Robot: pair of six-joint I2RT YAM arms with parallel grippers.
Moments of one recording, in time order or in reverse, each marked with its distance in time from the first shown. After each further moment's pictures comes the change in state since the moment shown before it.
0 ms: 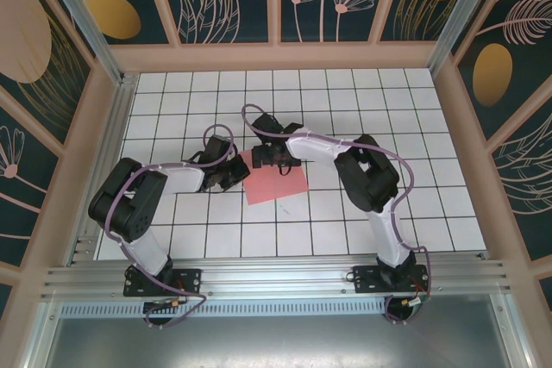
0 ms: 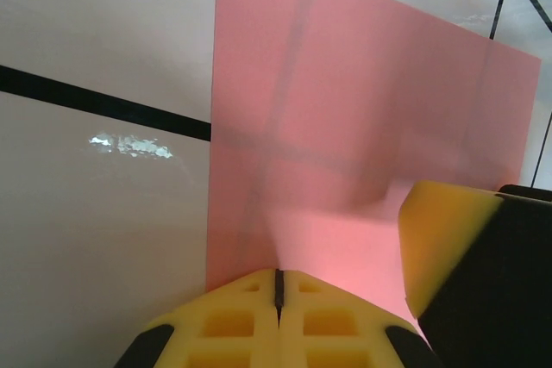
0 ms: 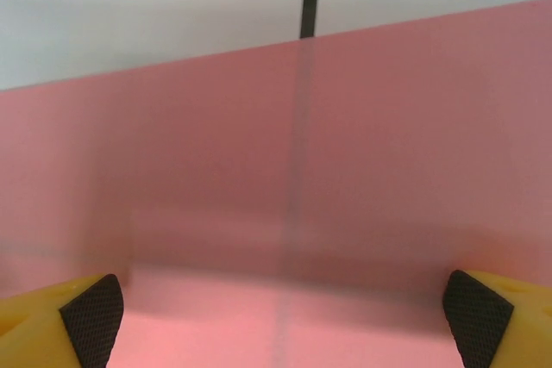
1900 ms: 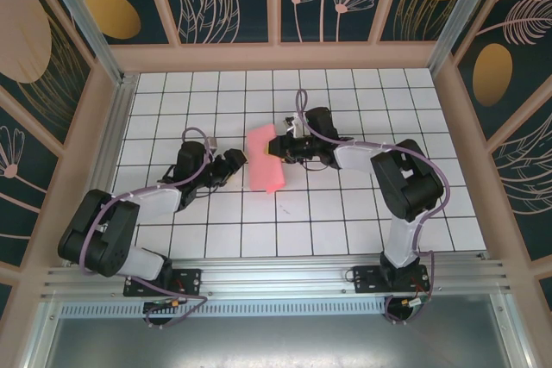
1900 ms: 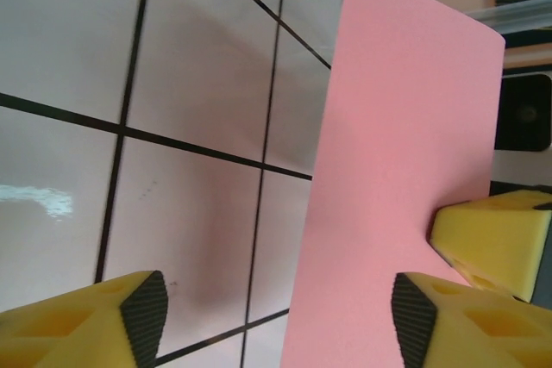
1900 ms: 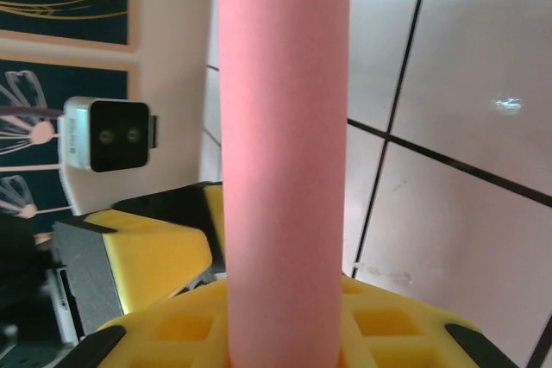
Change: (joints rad) left arm 0.103 -0.261 -0.259 0.373 0.229 -0.095; right arm -0.264 -0.267 -0.532 0.876 -0.998 0.231
